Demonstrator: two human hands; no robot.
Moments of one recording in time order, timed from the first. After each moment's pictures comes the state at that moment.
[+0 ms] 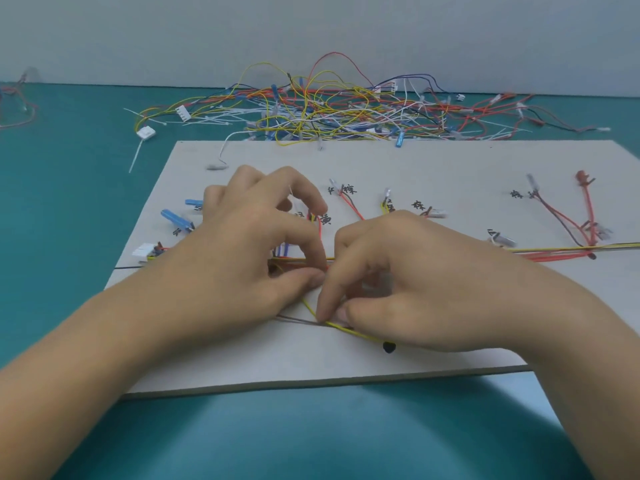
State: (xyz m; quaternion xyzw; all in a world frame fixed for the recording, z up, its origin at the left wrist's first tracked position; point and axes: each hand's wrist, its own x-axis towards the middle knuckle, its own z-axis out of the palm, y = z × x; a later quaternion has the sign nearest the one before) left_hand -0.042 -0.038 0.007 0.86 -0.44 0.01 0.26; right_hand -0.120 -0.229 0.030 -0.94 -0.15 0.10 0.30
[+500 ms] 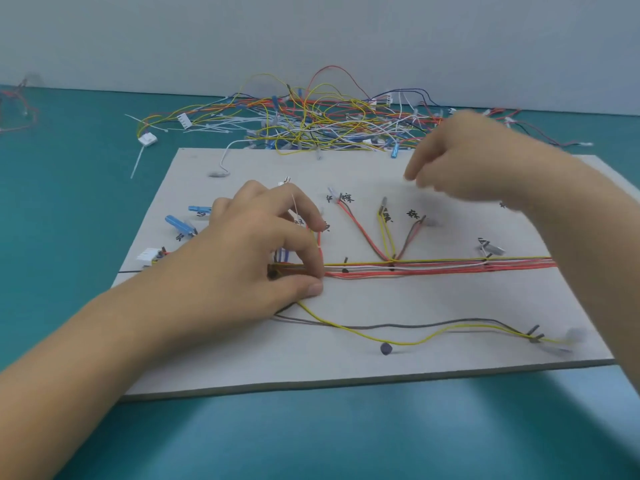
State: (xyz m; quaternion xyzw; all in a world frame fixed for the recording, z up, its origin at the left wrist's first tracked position) left_hand -0.034 -0.033 0.005 0.85 -0.45 -0.03 0.29; right_hand -0.043 -0.313 0.057 -0.97 0.15 0.01 0.21
